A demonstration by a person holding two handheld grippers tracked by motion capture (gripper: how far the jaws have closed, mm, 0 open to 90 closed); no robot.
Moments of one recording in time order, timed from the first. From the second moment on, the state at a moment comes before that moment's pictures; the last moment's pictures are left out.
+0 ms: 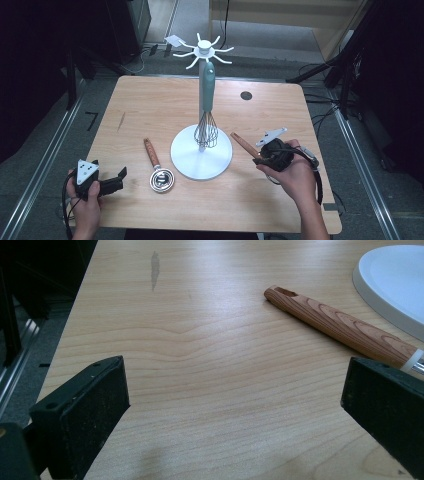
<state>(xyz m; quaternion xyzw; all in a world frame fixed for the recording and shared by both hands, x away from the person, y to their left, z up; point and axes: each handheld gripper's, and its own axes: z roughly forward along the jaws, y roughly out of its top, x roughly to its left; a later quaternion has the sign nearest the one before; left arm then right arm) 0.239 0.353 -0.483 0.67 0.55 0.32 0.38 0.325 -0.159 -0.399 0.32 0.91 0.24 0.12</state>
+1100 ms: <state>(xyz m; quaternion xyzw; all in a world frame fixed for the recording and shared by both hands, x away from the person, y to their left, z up) 0.239 0.353 -0.483 0.66 0.55 0.32 0.39 0.314 -0.167 -0.375 0.34 0.83 0.41 0.14</state>
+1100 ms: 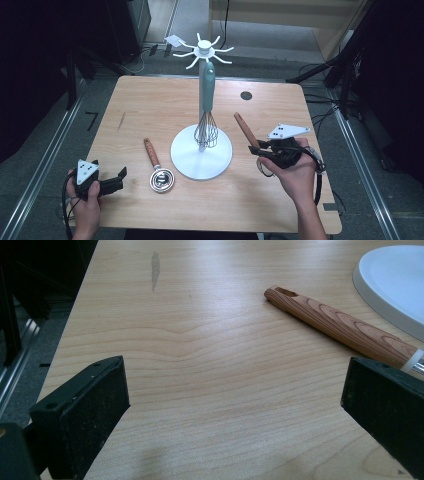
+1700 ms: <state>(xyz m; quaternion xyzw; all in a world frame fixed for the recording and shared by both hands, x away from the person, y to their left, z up) 0.239 0.353 -0.482 0.66 0.56 0.32 0.39 0.307 -0.162 -0.368 0.33 0.78 0.51 0.14</state>
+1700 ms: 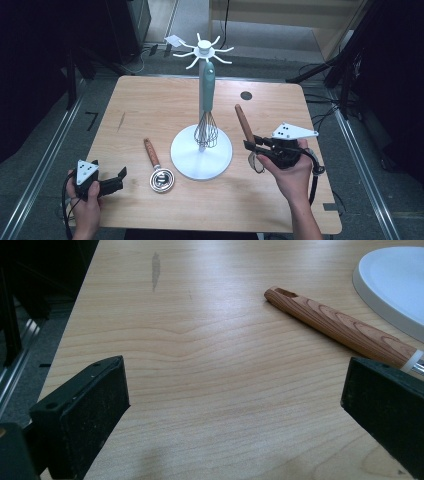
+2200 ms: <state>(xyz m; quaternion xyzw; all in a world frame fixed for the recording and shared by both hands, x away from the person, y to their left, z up) 0.238 0.353 -0.482 0.66 0.55 0.32 0.39 0.305 -0.160 -0.364 0.32 0.76 0.55 0.14</state>
